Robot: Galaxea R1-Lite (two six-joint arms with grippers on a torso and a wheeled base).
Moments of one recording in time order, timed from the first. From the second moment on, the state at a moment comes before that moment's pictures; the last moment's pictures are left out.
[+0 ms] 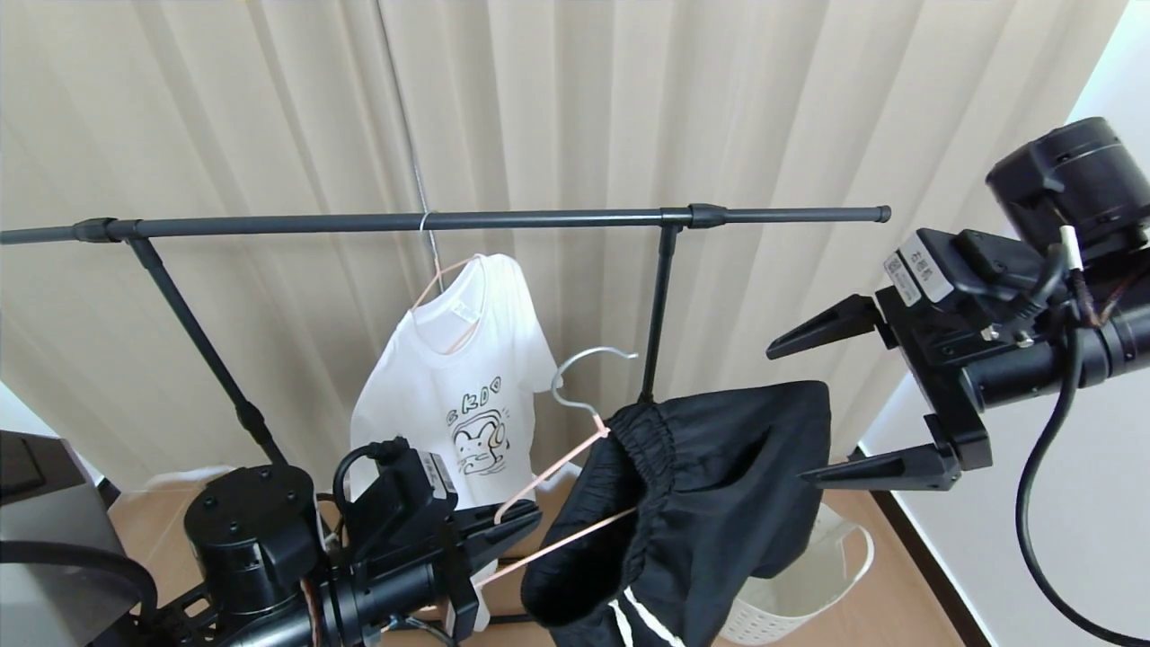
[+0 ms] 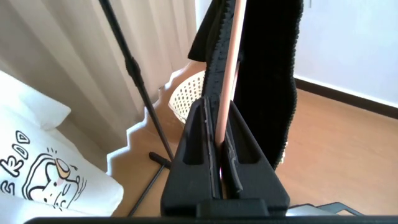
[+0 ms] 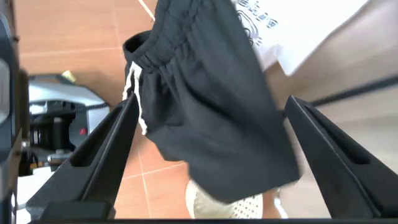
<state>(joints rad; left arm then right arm) -0.57 1.93 -0.18 -1.57 -0.42 0.25 0.32 1.63 -1.40 0.68 0.69 -1.02</state>
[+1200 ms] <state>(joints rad) -0.59 1.93 -0.19 -1.57 -0.45 0.28 0.42 1.87 -1.53 0.73 0.69 -1.02</state>
